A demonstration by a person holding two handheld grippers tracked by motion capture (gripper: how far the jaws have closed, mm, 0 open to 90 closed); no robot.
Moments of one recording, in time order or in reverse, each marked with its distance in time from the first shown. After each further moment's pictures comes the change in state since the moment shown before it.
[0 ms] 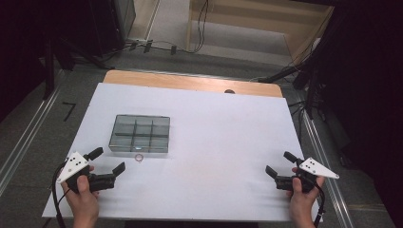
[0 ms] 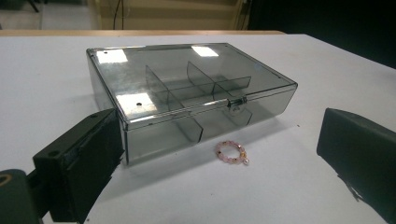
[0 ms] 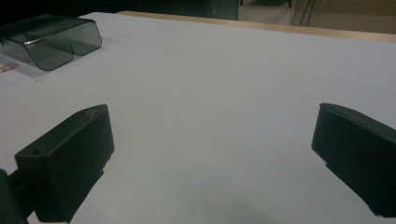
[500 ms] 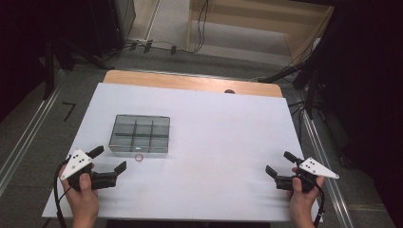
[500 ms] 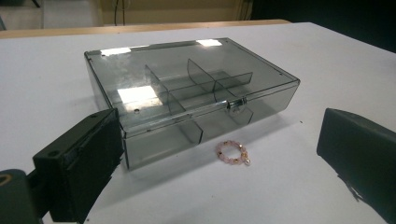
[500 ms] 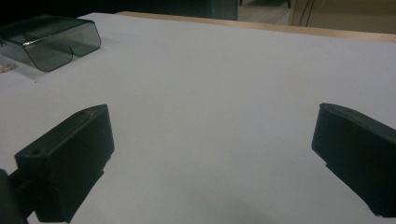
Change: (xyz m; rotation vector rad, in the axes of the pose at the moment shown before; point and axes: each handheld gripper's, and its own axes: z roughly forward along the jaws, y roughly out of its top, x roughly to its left) left arm -0.004 0.013 0.003 0.053 0.011 0.038; right arm 0.000 0.000 0.000 0.000 -0.003 0.007
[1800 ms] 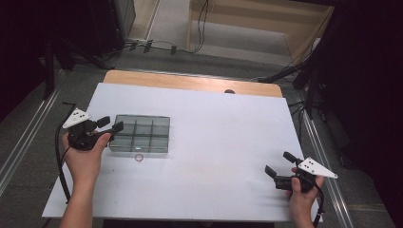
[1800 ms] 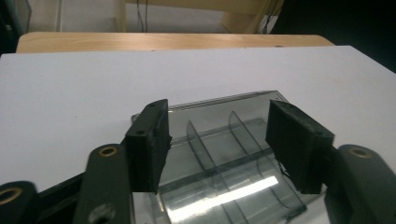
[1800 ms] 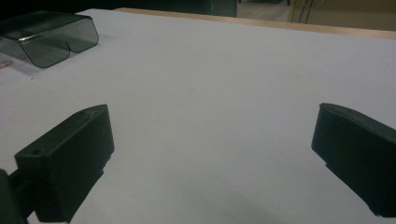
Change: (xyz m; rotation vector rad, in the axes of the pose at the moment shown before) left arm 0.044 0.077 0.044 0.086 0.089 -0.140; right arm 0.000 -0.001 0.002 0.009 -0.002 -0.005
